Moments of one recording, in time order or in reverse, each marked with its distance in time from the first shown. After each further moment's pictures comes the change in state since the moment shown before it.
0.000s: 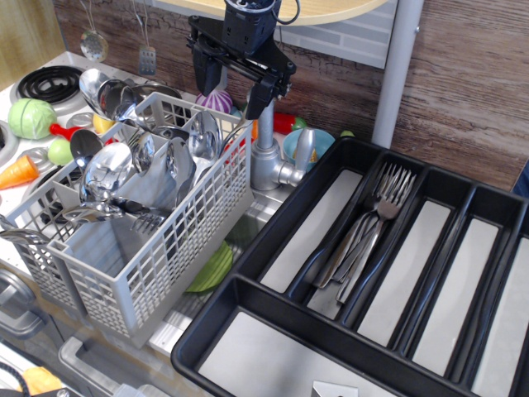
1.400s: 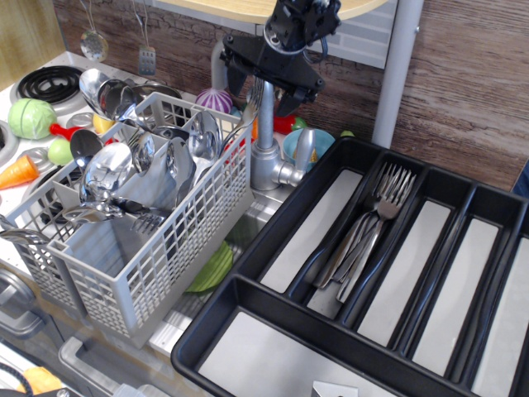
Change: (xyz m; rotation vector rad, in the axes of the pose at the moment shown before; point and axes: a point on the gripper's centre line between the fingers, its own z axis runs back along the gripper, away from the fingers) arm 0.048 -0.014 -0.039 0.153 -0.261 0.193
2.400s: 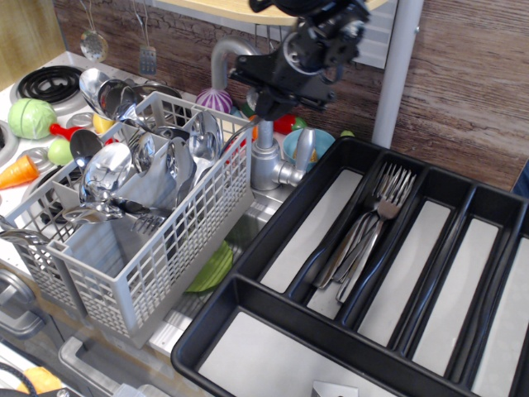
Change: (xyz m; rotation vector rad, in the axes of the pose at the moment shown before) arm -0.010 -0.007 0.008 0.140 -0.004 0.110
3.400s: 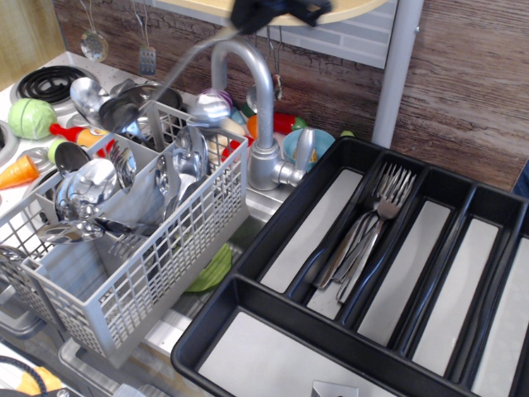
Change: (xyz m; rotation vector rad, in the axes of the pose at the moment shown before) arm 0.022 0.049 0.119 0.017 0.014 -0.073
